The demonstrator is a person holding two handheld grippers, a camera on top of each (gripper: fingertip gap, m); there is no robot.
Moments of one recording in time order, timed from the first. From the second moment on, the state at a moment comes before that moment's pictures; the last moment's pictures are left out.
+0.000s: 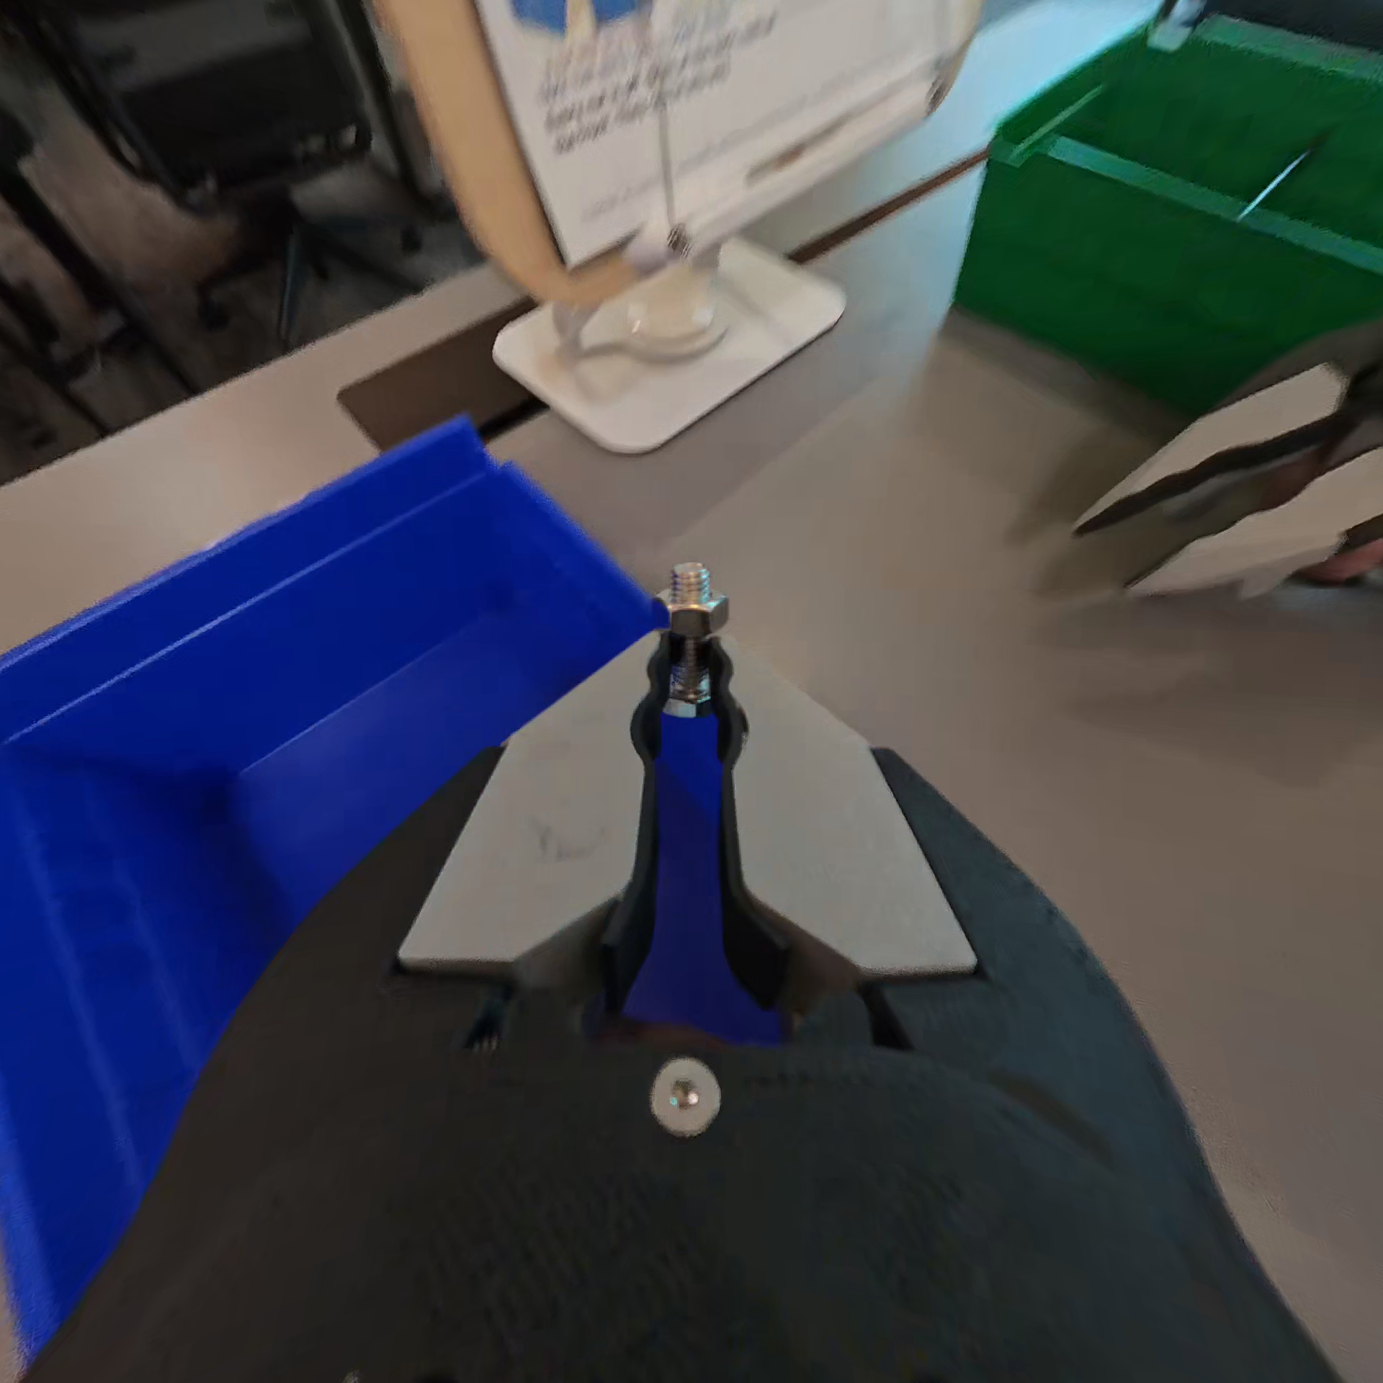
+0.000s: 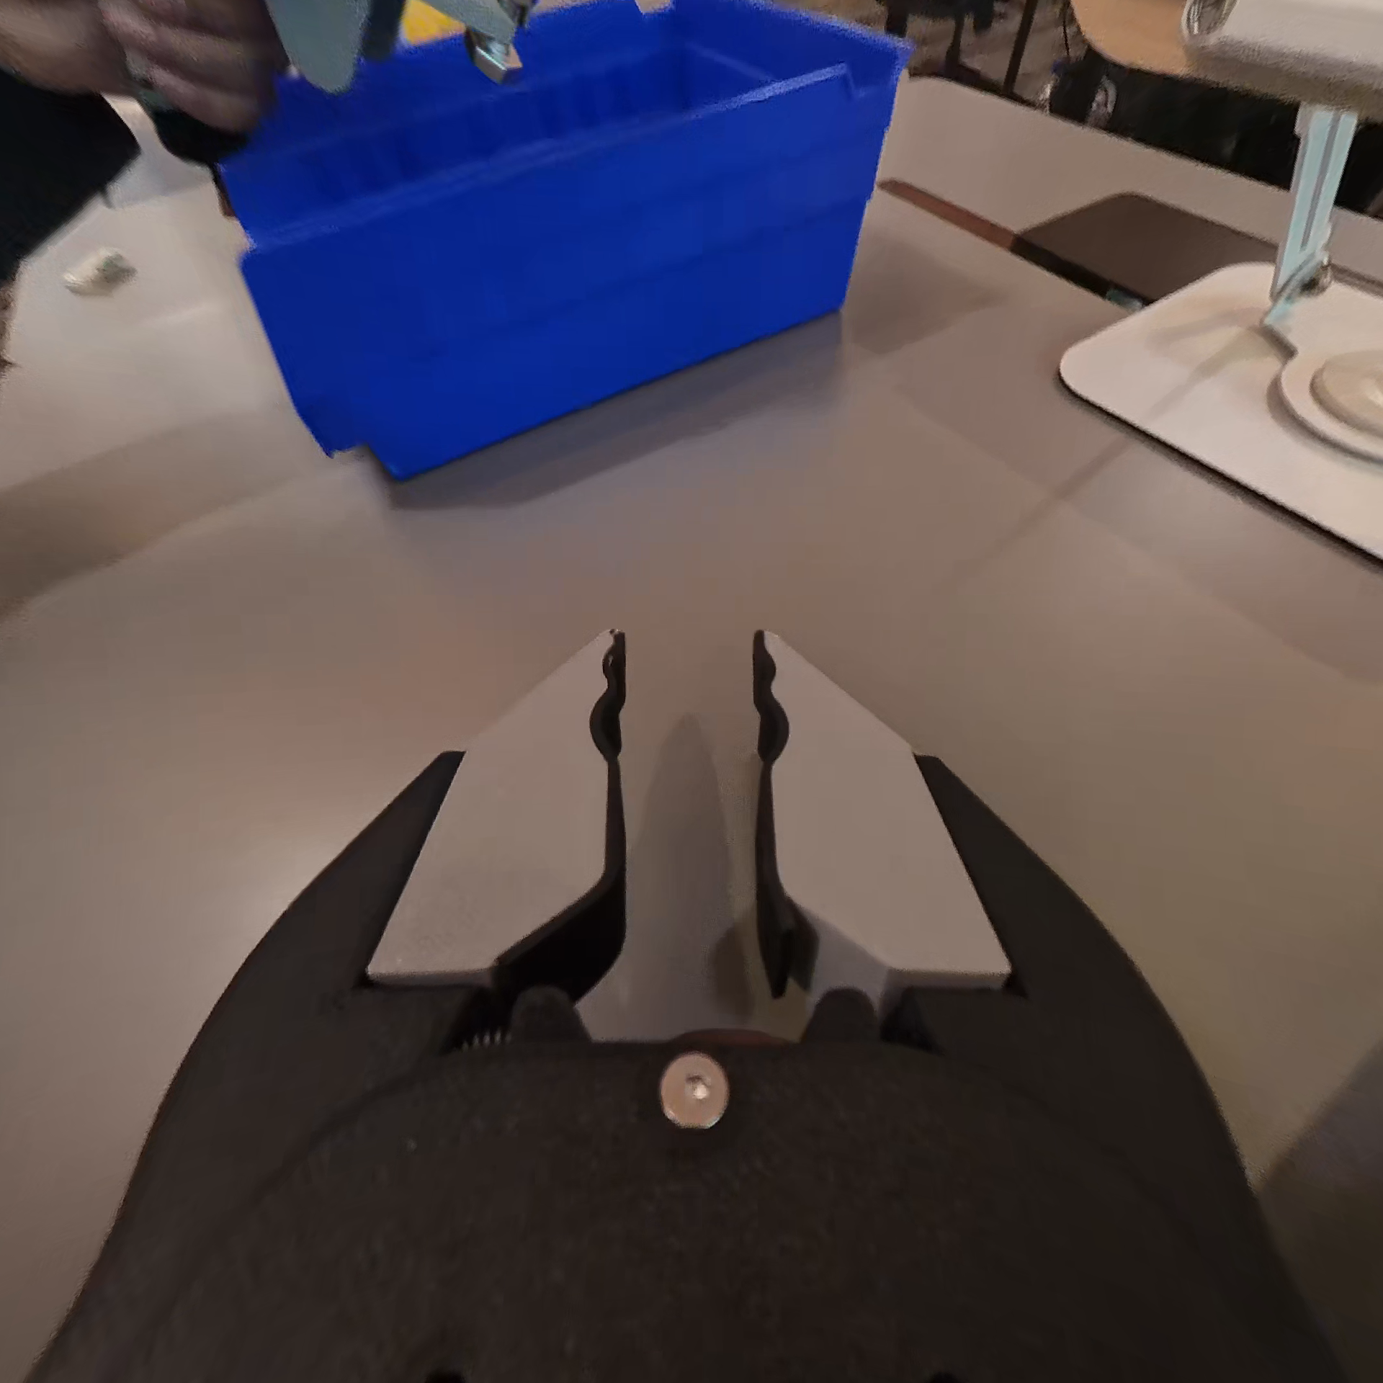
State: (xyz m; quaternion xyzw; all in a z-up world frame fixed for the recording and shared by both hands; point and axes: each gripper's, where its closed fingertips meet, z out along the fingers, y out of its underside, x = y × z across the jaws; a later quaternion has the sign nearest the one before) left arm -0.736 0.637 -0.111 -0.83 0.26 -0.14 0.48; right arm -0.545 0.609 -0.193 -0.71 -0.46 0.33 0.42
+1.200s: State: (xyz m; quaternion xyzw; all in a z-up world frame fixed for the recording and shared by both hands) left arm -0.518 0.554 -0.077 -0.61 0.30 -0.49 0.55; right arm -0.543 0.549 -0.088 -0.53 -0.47 0.49 0.50
